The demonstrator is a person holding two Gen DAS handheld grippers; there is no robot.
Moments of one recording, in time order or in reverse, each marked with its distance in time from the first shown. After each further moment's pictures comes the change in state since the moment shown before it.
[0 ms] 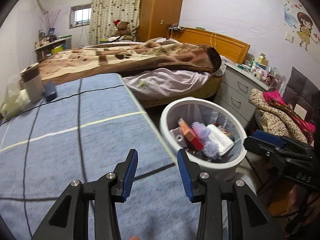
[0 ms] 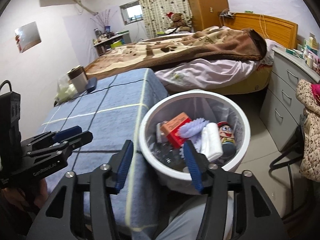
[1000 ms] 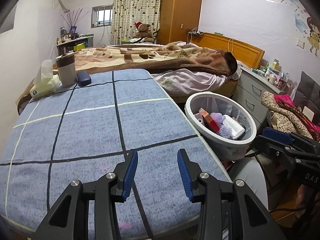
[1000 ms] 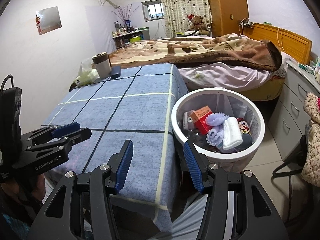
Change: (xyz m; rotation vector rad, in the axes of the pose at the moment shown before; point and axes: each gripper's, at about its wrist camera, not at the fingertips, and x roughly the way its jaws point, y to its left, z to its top) left arm -0.064 0.025 -0.057 -0.067 -0.026 0.114; right arm -0.019 0.043 -0.028 -0.110 0.004 0.050
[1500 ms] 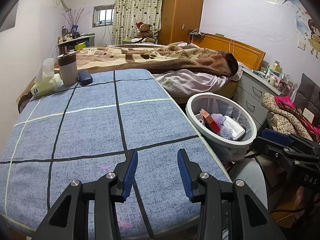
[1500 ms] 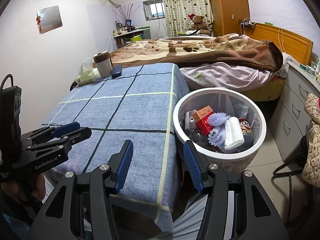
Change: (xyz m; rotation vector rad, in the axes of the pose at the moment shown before) left arm -0.001 0.002 0.001 -0.010 -0.003 -0.001; right arm 0.000 0.001 0.000 -0.003 0.001 0.003
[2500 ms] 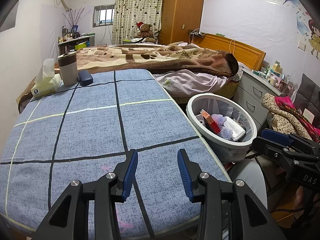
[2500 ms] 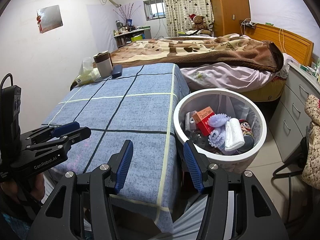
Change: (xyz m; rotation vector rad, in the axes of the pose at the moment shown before) left arm 0.000 0.001 0.001 0.000 0.002 -0.001; right arm -0.001 0.000 0.001 -0.002 0.003 0.001
